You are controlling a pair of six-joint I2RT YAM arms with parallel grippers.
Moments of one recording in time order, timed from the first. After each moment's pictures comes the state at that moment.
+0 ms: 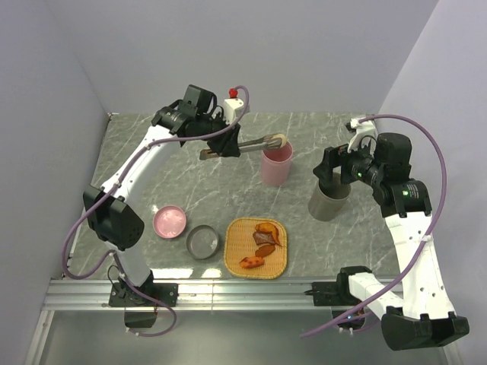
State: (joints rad) left arm -0.48 1.77 1.86 -0.88 0.56 0.24; right arm 0.05 0.96 1.24 -0.79 -0.41 -0.08
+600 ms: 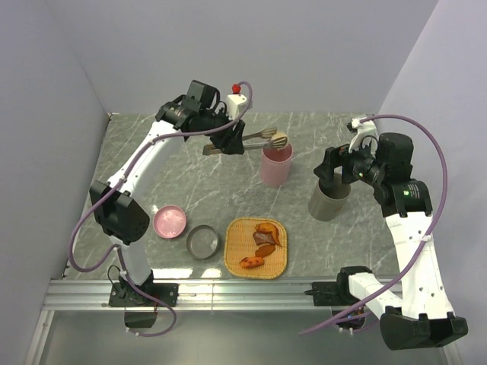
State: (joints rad) left arm -0.48 1.84 1.95 -0.90 0.56 0.25; right arm 0.03 0.96 1.24 -0.79 -0.44 -0.09
